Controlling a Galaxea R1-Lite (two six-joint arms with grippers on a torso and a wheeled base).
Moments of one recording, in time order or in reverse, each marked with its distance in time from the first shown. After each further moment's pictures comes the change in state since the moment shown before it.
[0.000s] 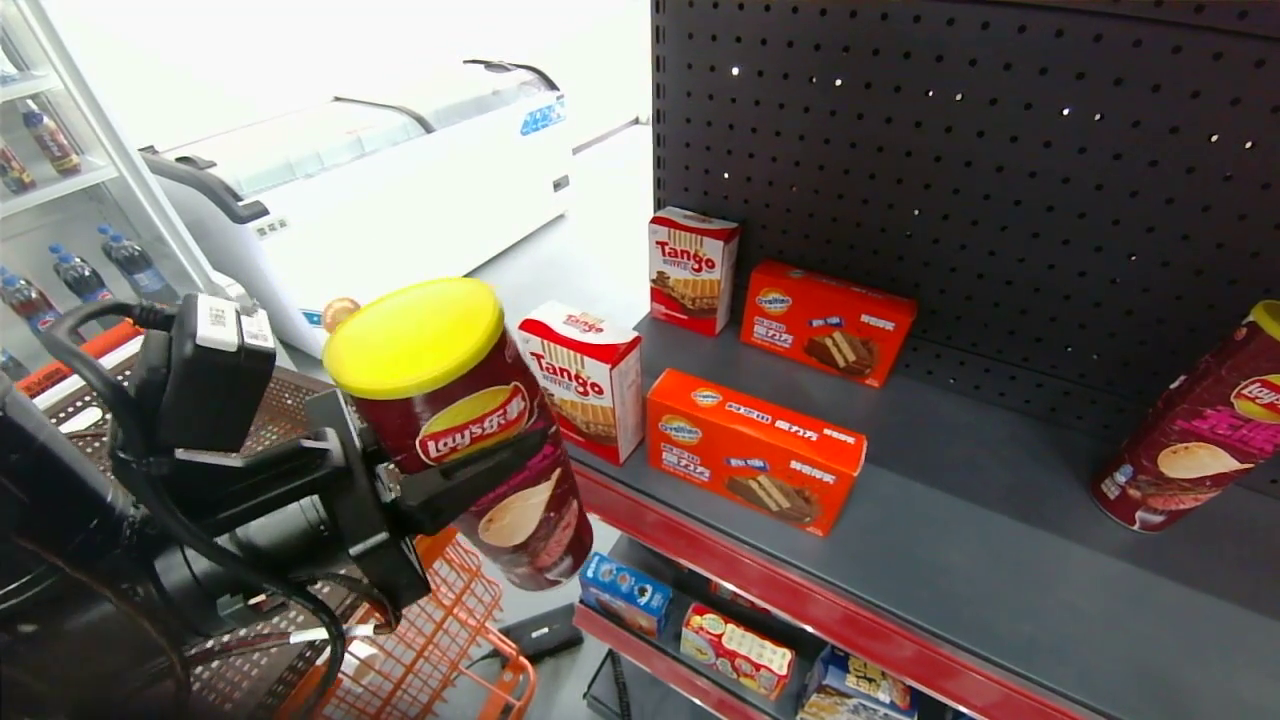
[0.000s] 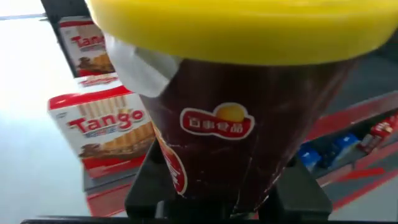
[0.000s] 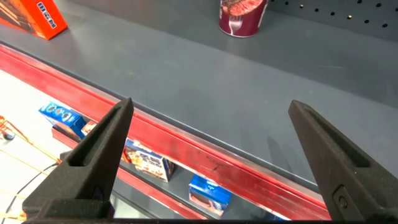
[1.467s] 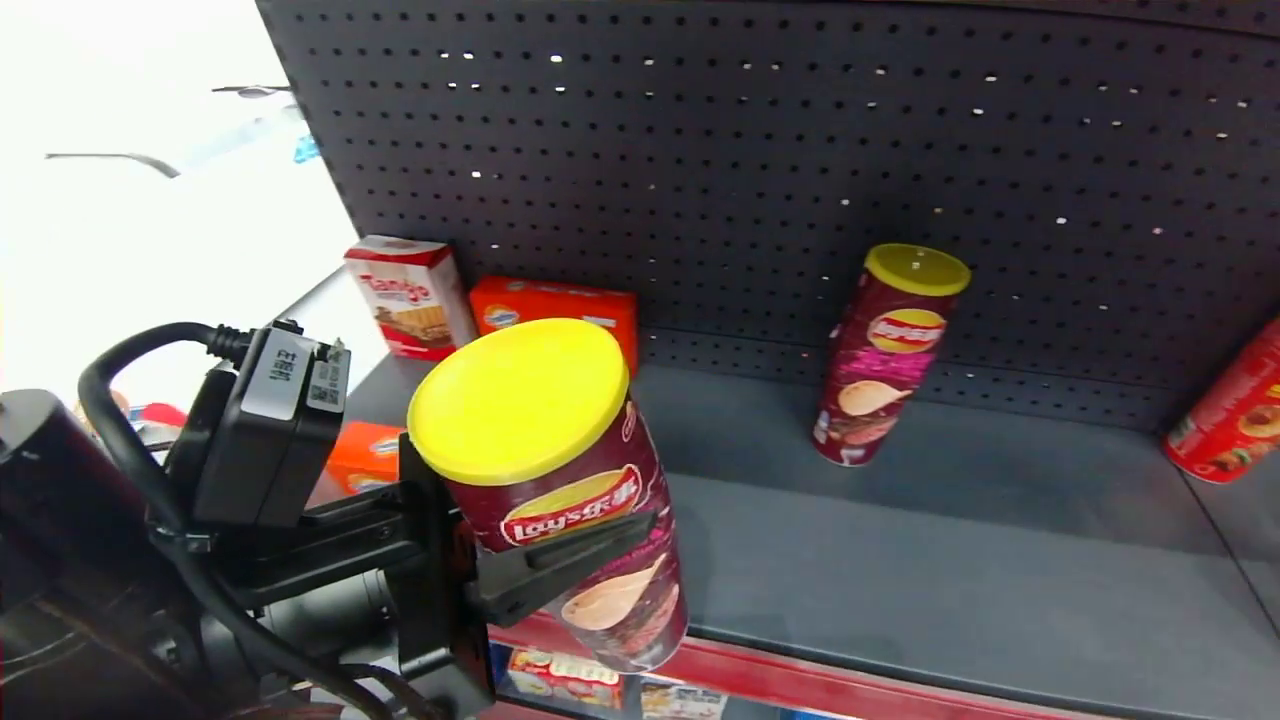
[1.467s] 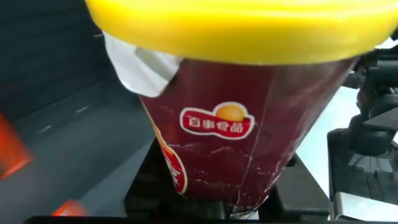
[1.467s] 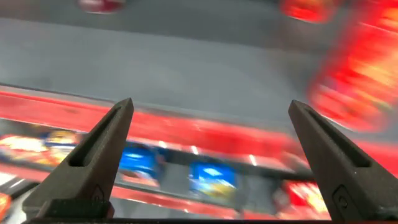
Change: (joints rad) left arm -0.204 0.025 -0.030 0.010 -0.036 -0.001; right arm 0.000 0.000 0.000 0.000 0.005 -0.001
